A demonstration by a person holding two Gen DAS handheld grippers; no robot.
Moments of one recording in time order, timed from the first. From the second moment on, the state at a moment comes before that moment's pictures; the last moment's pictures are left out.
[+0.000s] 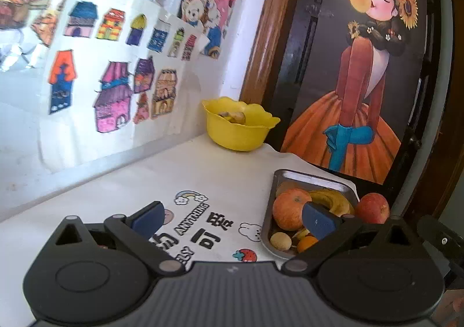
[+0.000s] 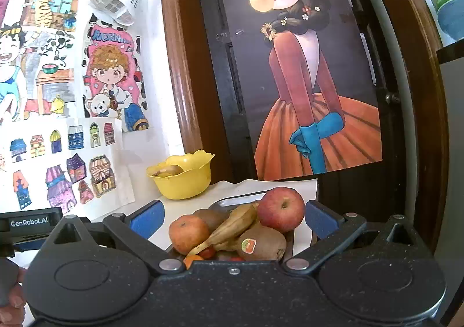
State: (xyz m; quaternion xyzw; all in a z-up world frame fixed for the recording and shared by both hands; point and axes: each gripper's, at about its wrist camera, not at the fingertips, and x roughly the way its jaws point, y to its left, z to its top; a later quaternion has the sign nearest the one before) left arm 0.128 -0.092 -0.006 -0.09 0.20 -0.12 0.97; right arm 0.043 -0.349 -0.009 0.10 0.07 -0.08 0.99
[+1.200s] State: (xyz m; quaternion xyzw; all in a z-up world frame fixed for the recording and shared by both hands) left arm 0.030 -0.026 -0.014 -0.05 0.17 -0.10 0.98; right arm -0.052 -0.254 -0.008 0.06 0.11 -0.11 0.99
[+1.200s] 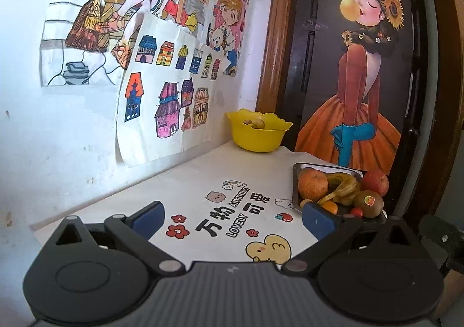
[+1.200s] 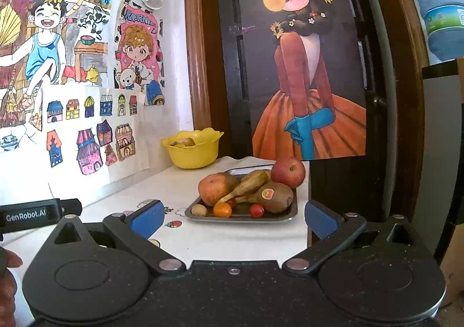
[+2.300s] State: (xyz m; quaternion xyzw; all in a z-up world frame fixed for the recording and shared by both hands) left arm 0.021 -0.004 -0.048 -0.06 0.14 -0.07 0.99; right arm -0.058 -0.237 -0.045 0.04 0.08 -0.13 0.99
